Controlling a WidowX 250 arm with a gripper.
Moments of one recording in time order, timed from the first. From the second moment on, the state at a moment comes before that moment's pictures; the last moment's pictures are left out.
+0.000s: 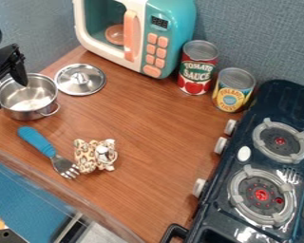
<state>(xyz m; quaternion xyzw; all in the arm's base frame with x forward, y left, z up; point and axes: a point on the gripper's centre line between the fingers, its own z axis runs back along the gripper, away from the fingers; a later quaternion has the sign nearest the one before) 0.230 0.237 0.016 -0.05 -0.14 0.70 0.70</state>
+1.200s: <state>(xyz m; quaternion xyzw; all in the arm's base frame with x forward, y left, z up) 0.333 0.243 0.041 -0.03 -0.12 0.78 0.61</state>
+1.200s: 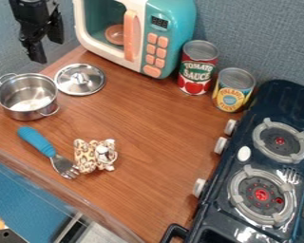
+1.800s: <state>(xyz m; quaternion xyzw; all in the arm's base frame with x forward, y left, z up) 0.361 0.235 0.009 -0.03 -0.11 0.78 0.62</state>
